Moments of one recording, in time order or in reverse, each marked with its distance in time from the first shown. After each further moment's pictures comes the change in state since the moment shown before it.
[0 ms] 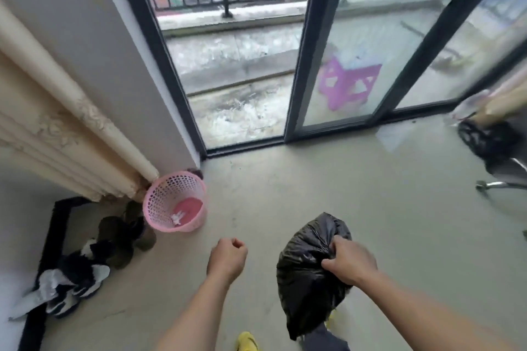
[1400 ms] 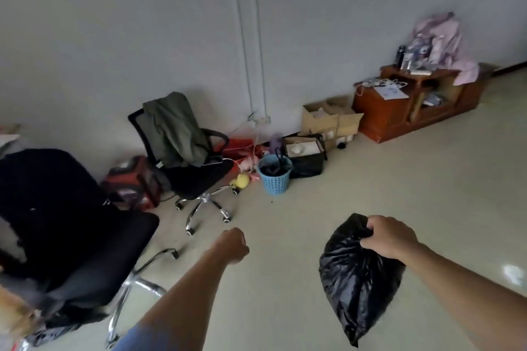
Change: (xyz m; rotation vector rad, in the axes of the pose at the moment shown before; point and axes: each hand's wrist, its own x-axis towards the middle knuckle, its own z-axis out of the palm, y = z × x) left_hand -0.728 0.495 0.923 1.468 -0.741 1.702; right_hand -0.576 0.970 -0.064 0.838 0.526 1.499
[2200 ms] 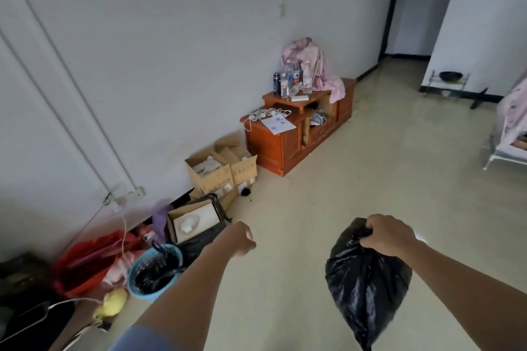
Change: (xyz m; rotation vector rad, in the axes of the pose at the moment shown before) left_hand 0.460 0.562 -0.067 0.093 -0.215 0.458; right_hand 0.415 0.334 -0.246 0.075 0.116 0.396
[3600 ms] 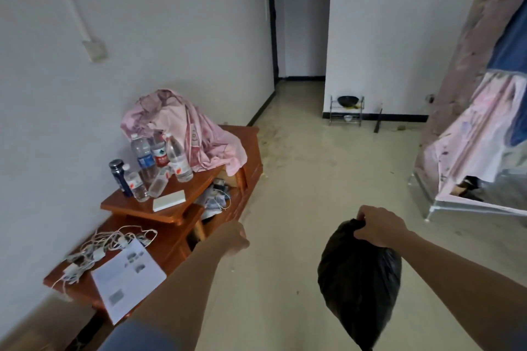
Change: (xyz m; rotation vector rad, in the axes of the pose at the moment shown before) left_hand 0.964 0.652 -0.204 0.257 -0.145 0.328; right_hand 0.929 0.351 -0.352 0.150 0.175 0.349
